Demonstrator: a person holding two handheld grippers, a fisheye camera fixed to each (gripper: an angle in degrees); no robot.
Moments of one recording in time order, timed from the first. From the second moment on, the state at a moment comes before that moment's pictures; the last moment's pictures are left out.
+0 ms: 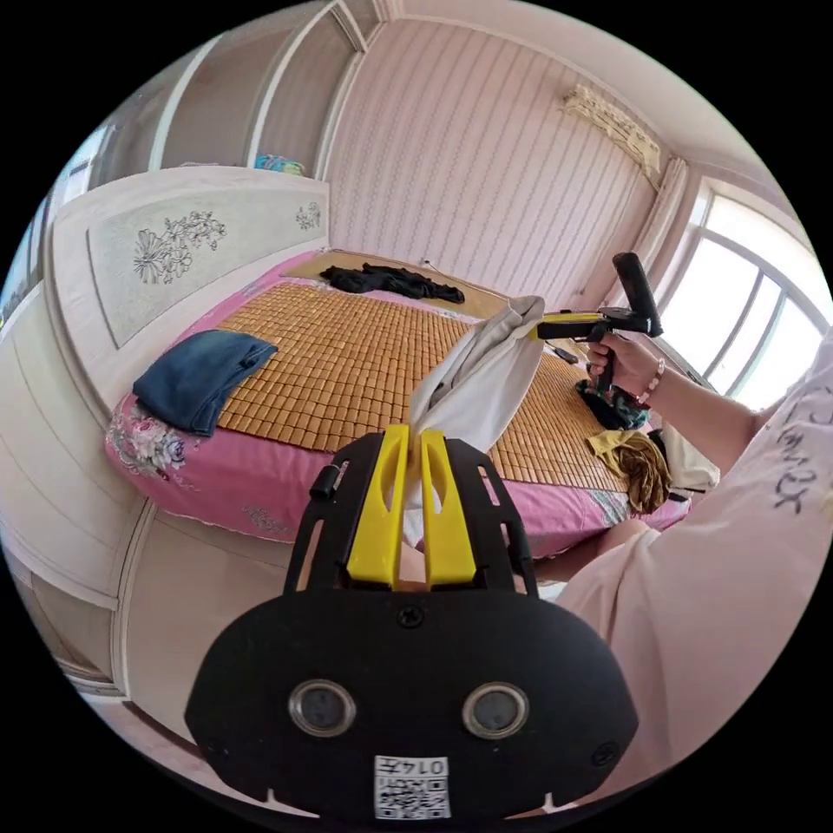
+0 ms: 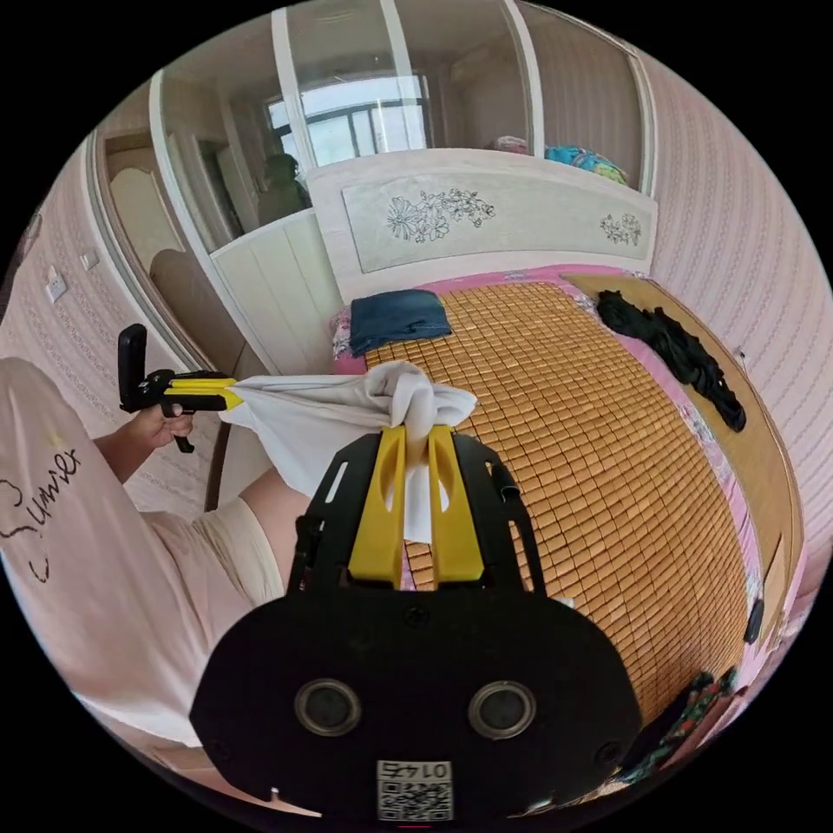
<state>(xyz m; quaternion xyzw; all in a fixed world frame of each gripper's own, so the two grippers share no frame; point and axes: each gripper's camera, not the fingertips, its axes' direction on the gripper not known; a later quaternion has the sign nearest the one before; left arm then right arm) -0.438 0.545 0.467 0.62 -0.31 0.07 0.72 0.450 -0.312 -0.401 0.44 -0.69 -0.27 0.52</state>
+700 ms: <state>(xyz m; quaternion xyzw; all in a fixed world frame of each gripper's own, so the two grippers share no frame) -0.705 0.648 0.347 0.66 -0.32 -0.26 0.62 0.241 -0.414 -0.605 0.30 -0.62 -0.40 0.61</state>
